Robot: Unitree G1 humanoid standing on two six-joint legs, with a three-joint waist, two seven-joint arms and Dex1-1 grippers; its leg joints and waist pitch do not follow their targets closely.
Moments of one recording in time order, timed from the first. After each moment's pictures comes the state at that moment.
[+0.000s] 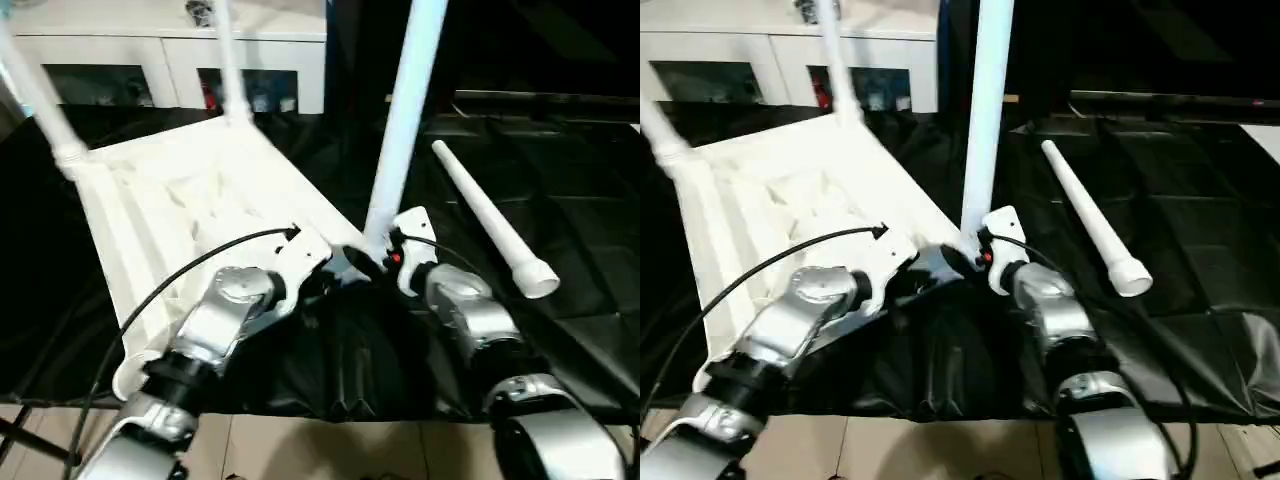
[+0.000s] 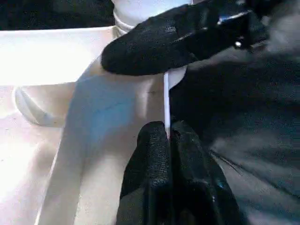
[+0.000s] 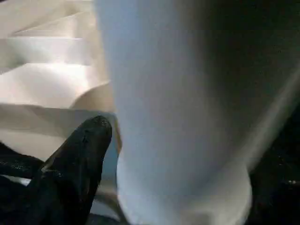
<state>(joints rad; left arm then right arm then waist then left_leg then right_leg) -0.53 0.23 -0.29 0.37 0.05 0.36 -0.84 -0.65 -0.16 0.03 0.86 0.07 -0.01 0.73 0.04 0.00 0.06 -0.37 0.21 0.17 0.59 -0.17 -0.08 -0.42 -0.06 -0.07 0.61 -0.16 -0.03</state>
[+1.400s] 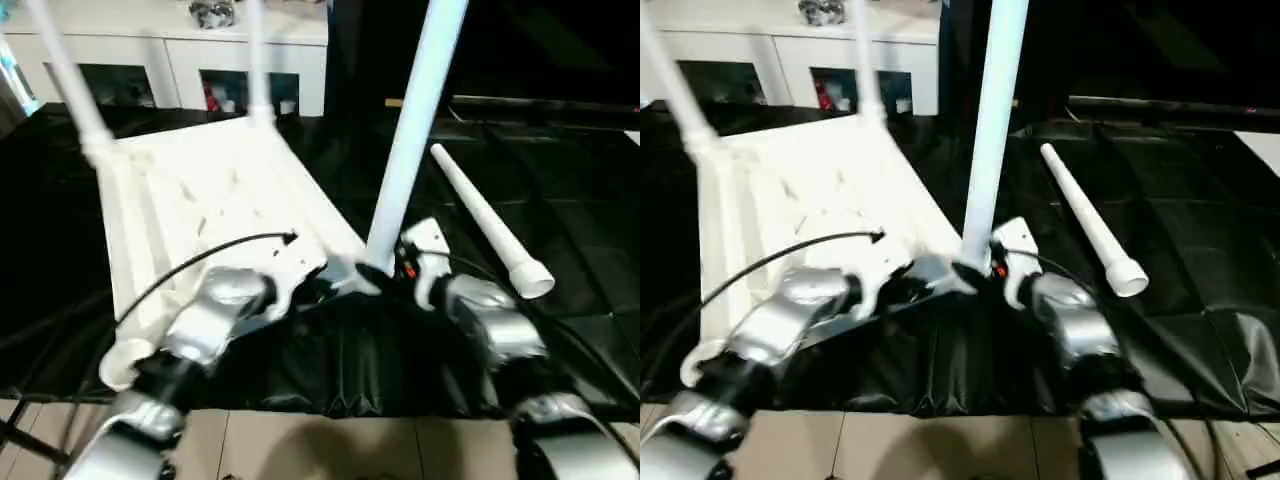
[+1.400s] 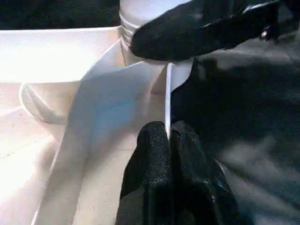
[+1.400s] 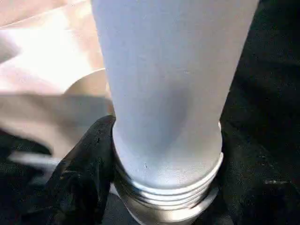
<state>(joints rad) -0.58 0.17 -0.28 0.46 0.08 0.36 -0.71 -0.63 -0.12 0.00 0.83 0.07 0.06 0.54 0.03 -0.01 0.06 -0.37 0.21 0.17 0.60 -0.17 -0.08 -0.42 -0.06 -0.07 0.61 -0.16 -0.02</state>
